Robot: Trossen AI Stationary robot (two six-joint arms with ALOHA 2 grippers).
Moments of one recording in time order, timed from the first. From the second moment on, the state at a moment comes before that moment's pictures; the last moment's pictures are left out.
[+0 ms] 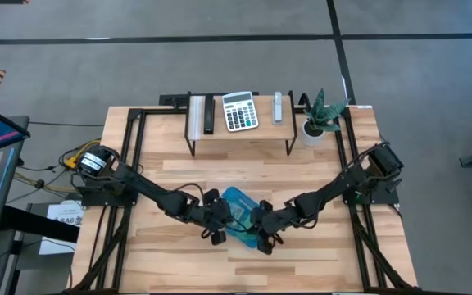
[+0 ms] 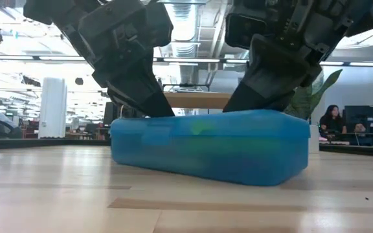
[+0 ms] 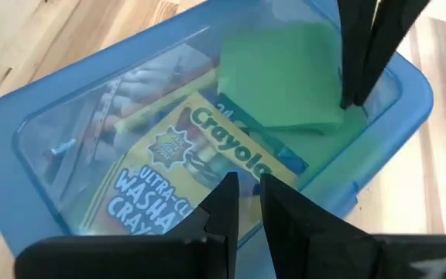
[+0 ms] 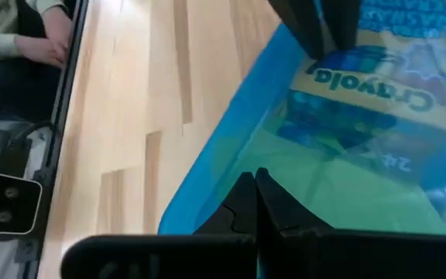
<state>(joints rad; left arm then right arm) -0.39 1.77 0.96 -0.03 -0.30 -0.53 0.41 1.82 0.91 0.08 0.15 0.61</state>
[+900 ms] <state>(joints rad) -0.40 1.64 0.96 -0.06 -0.34 -0.38 0.37 1.46 0.90 -0.18 0.32 0.35</state>
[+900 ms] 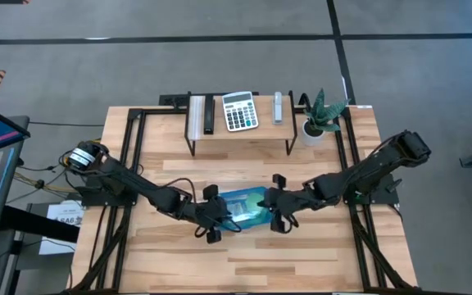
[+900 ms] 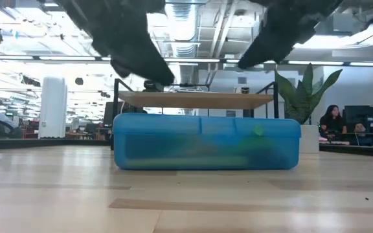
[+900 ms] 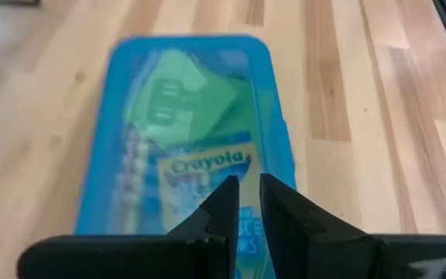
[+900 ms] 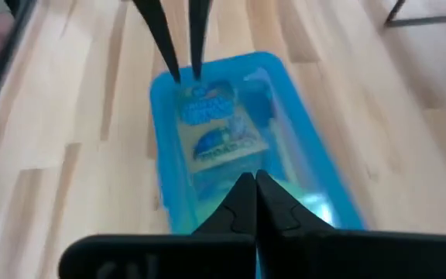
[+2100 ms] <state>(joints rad) -0.09 1.51 0.96 0.10 -0.17 -0.03 0.31 0.99 0.45 0.15 0.34 0.21</state>
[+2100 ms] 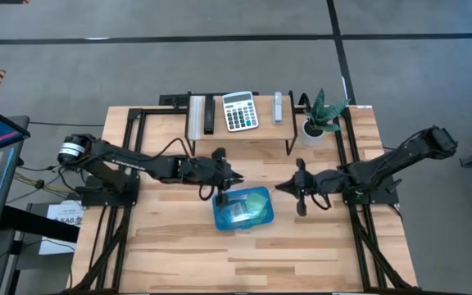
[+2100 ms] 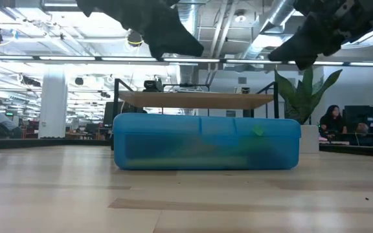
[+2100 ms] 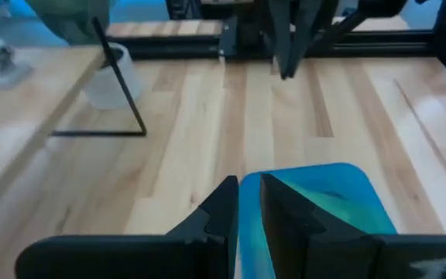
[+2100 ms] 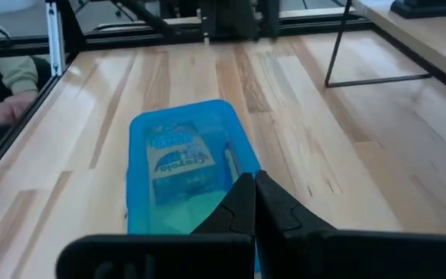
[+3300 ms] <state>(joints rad) -0.09 0.57 0.26 0.30 -0.27 0.00 0.30 0.72 0.45 0.13 0.34 -0.04</state>
